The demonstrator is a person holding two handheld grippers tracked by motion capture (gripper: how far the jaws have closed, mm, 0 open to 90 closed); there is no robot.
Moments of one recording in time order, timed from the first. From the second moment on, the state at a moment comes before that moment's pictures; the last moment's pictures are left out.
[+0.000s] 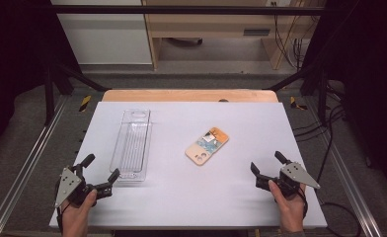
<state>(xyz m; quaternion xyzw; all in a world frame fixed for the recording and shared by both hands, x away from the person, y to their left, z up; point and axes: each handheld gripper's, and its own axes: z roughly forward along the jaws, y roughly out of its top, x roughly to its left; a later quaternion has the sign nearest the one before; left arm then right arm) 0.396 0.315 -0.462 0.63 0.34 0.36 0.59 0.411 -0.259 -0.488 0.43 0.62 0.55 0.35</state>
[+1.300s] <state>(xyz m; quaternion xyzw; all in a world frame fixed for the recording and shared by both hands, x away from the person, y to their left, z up) 0.393 0.317 -0.462 0.64 0.35 0.37 0.58 0.485 -0.224 -0.440 0.44 0.77 0.40 0.24</state>
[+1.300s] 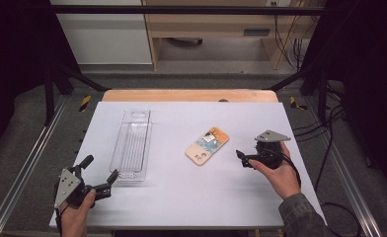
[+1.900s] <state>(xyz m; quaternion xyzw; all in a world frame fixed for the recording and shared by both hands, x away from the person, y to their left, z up) 0.394 0.318 -0.463 0.63 0.35 0.36 0.59 0.544 -0.213 -0.425 0.44 0.80 0.34 0.23</state>
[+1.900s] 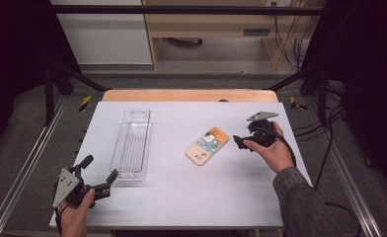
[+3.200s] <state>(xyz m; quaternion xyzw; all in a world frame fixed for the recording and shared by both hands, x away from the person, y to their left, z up) 0.395 0.319 -0.463 0.63 0.35 0.36 0.59 0.597 -0.194 -0.465 0.50 0.74 0.37 0.25</state>
